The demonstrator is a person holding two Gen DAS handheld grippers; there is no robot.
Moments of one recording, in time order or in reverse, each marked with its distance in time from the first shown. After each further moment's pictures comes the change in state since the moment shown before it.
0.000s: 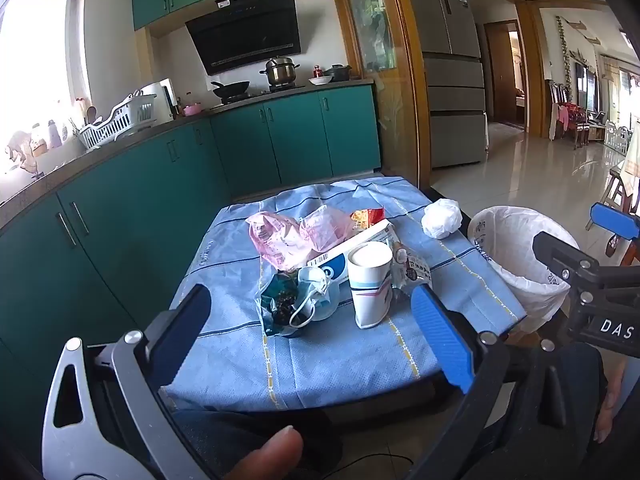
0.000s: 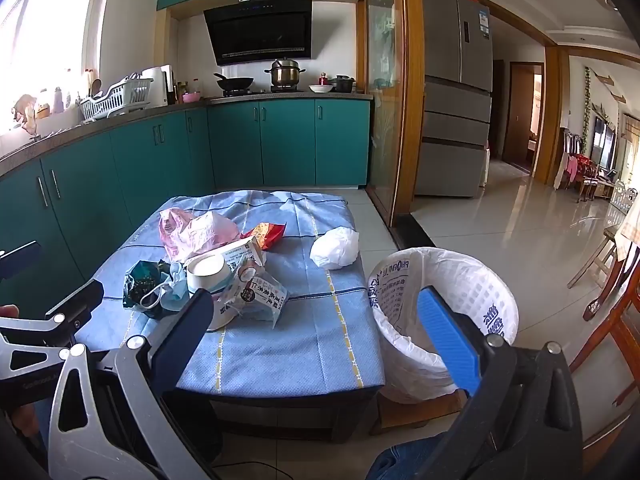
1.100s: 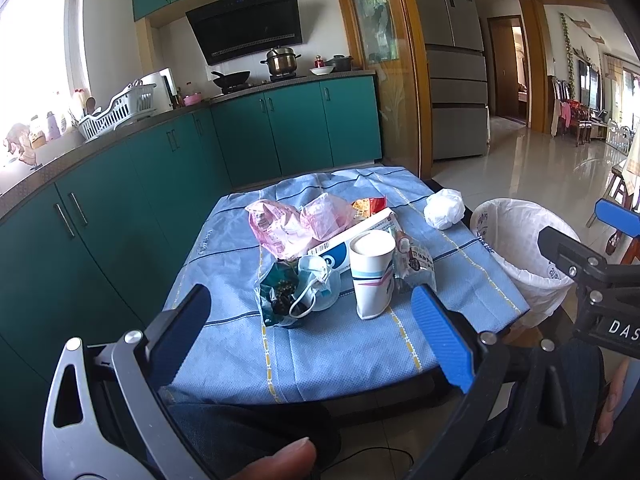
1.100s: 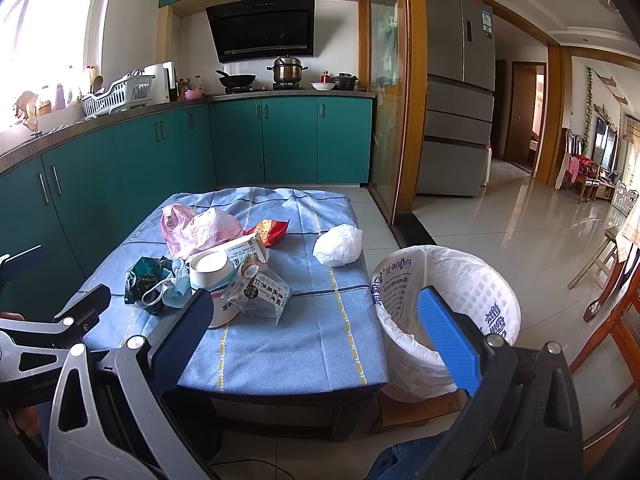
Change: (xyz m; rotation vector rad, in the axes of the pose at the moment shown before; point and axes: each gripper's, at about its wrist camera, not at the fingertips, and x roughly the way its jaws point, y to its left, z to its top) left arm 0.008 0.002 -0.007 0.000 0.035 -0.002; right arm 0.002 0.006 -0.002 -0.005 0.012 -0.001
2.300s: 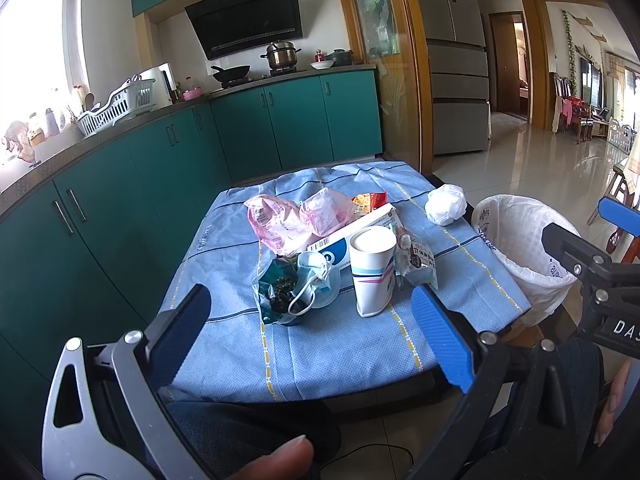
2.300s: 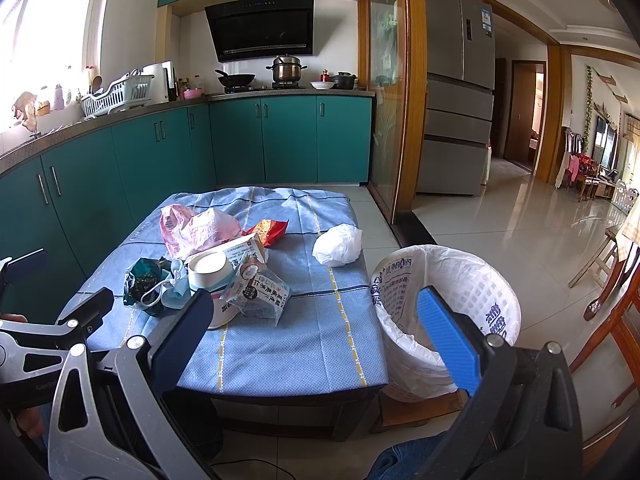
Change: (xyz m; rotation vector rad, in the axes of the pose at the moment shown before) left arm 0.007 -0.001 0.002 -0.003 0.024 0.002; right arm 0.002 0.000 -0.001 0.001 0.003 -0.001
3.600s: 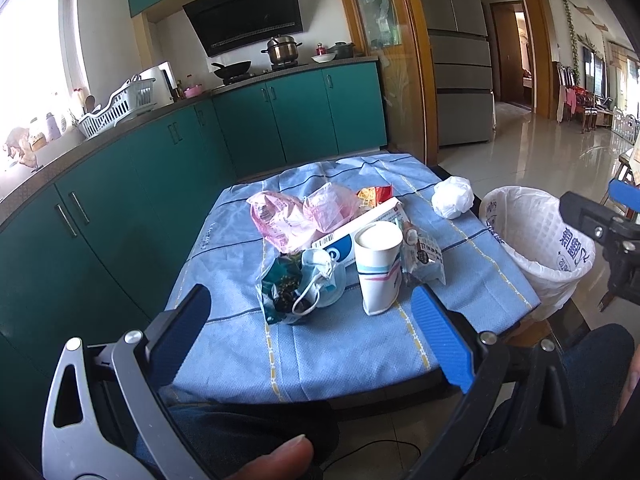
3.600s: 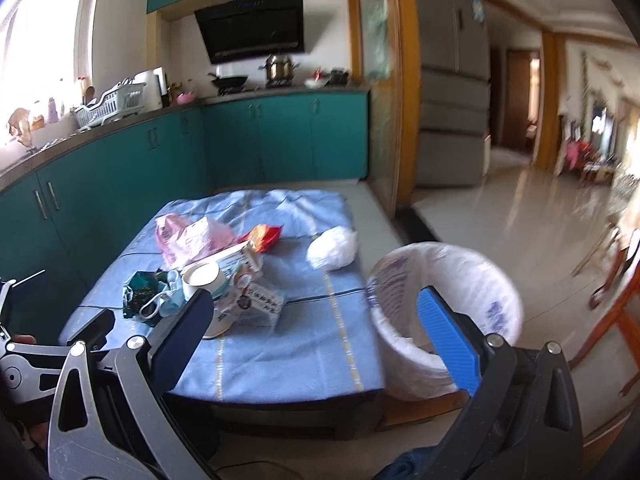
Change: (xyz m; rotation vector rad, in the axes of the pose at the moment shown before) left arm 0.011 -0.002 0.008 0.023 0.027 0.024; right arm 0.015 -0.023 0.019 0.060 0.035 0.023
